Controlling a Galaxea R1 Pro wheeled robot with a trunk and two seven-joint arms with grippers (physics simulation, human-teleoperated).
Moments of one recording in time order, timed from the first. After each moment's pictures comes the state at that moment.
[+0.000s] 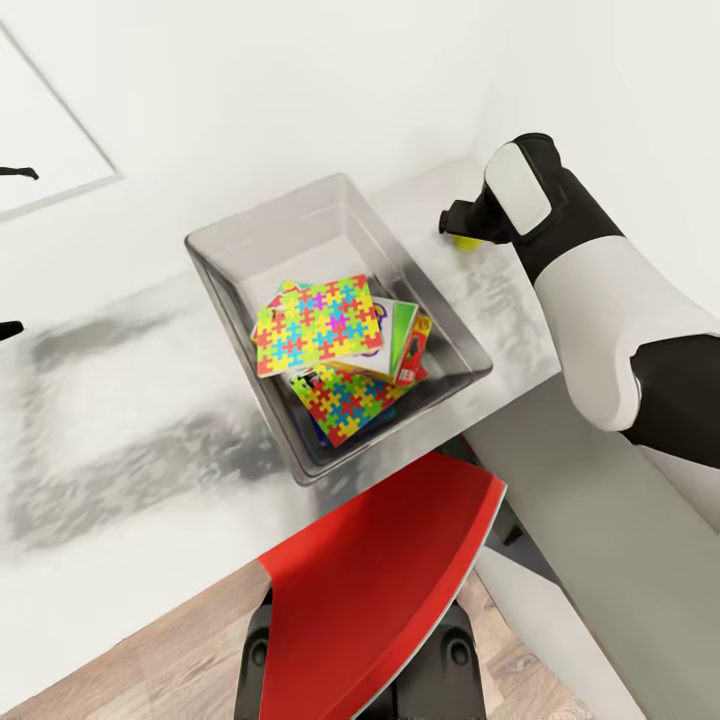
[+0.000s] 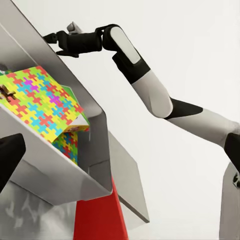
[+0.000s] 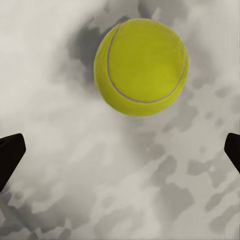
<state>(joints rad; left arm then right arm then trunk) -0.76 0.89 0.29 -1.41 0.87 1.04 -1.57 -1.81 0.08 0.16 -0.51 -0.63 0.87 -0.58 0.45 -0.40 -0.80</state>
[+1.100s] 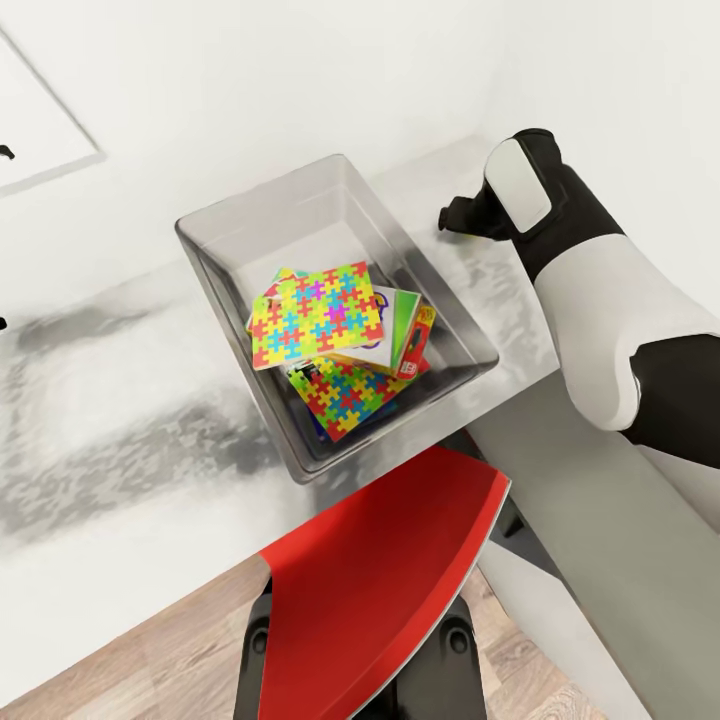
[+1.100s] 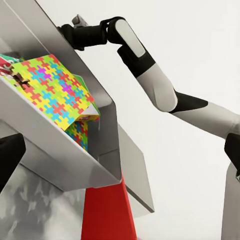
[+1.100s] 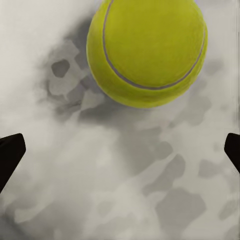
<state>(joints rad) -0.76 0.95 0.29 -1.42 0.87 1.04 -1.57 -1.81 0.08 0.16 -0.52 -0.62 0.88 -0.59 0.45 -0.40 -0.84</state>
